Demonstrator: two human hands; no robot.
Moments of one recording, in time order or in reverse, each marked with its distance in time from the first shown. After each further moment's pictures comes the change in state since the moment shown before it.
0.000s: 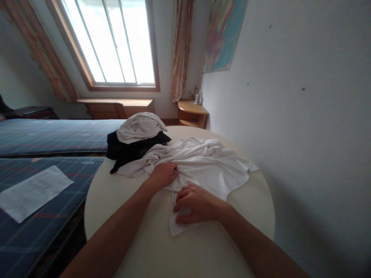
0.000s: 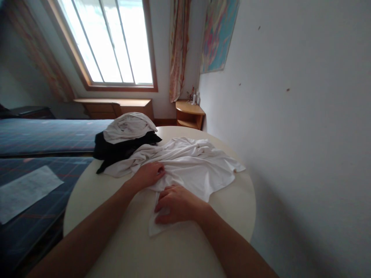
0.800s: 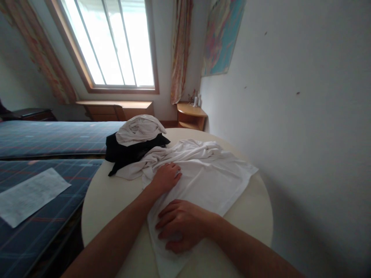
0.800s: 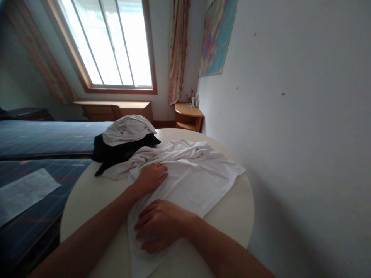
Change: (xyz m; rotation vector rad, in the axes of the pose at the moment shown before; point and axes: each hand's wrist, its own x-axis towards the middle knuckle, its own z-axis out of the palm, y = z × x) left_hand 0.001 0.012 0.009 0.005 0.118 0.068; right_hand 0.018 -0.017 0.029 0.004 -0.009 -0.378
